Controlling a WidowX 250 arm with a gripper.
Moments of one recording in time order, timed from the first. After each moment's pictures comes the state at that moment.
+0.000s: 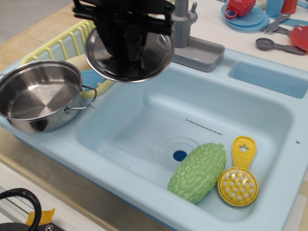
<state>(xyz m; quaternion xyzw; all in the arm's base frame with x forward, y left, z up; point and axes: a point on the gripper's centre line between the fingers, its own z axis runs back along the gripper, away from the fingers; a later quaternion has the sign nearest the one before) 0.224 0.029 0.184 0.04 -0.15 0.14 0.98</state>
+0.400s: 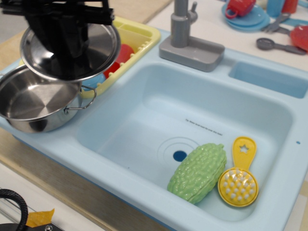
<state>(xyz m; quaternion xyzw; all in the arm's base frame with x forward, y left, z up) 0.176 0.067 0.191 0.05 -0.14 0.21 0.97</state>
